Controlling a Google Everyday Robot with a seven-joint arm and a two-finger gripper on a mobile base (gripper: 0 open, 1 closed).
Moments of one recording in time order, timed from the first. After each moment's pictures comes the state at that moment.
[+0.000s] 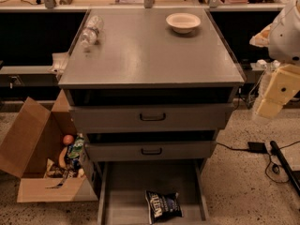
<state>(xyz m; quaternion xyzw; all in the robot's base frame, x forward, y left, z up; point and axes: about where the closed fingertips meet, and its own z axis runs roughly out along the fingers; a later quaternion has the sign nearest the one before) 0.438 -0.217 0.976 -0.60 0.78 -0.03 0.16</state>
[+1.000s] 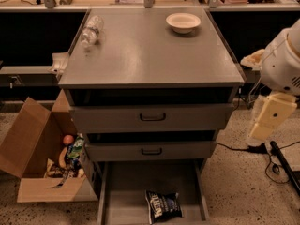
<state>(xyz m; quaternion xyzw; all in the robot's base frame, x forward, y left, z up) 0.425 -0.208 0.939 -0.62 0.76 -0.02 0.17</state>
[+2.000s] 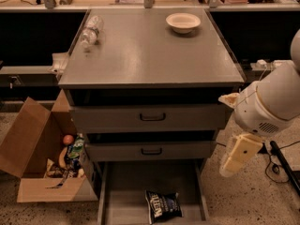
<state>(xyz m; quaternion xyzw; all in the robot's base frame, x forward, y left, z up) 0.408 -0.178 0.846 -0.62 0.76 0.06 0.18</state>
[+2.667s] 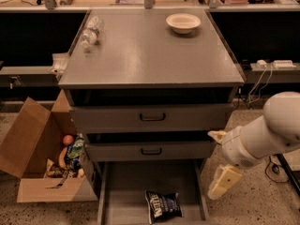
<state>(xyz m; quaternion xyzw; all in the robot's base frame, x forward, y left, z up) 0.415 -0.185 0.708 -0.61 0.76 0.13 0.20</state>
